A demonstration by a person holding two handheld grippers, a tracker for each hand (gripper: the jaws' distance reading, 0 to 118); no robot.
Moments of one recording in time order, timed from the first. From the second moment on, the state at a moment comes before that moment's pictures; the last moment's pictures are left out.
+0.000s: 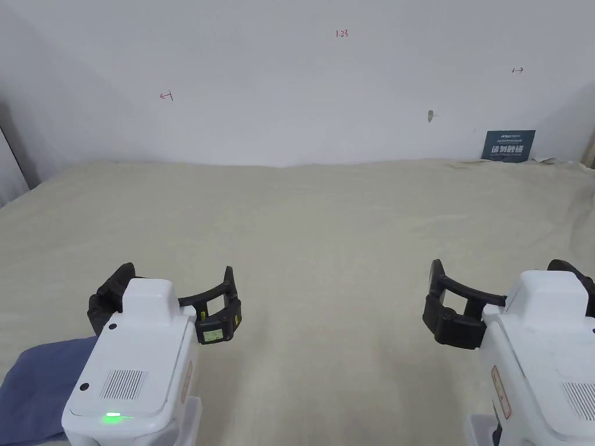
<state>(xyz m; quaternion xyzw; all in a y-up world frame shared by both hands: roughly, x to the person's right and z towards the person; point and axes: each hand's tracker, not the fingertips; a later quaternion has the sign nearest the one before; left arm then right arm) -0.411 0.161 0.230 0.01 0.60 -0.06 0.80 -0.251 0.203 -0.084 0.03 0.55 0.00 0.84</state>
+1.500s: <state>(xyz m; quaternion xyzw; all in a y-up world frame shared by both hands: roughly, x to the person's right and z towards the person) -0.408 0.166 0.237 0.01 0.61 -0.06 0.79 -0.251 0.208 -0.081 0.04 0.55 0.00 0.83</state>
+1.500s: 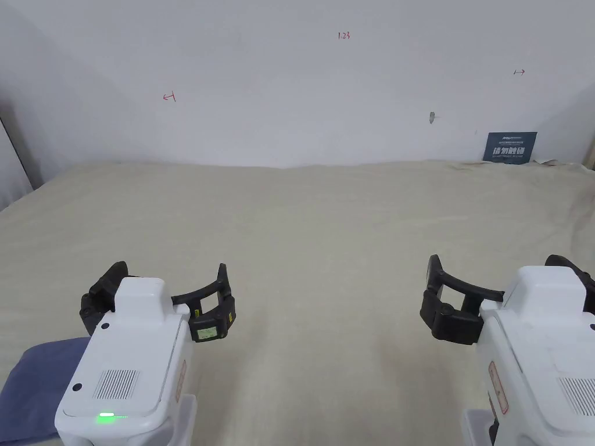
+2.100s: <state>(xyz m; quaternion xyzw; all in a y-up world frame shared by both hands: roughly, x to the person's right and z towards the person) -0.406 0.167 0.241 0.02 0.60 -0.06 0.80 -0.267 0.222 -0.088 -0.15 0.51 0.00 0.84</state>
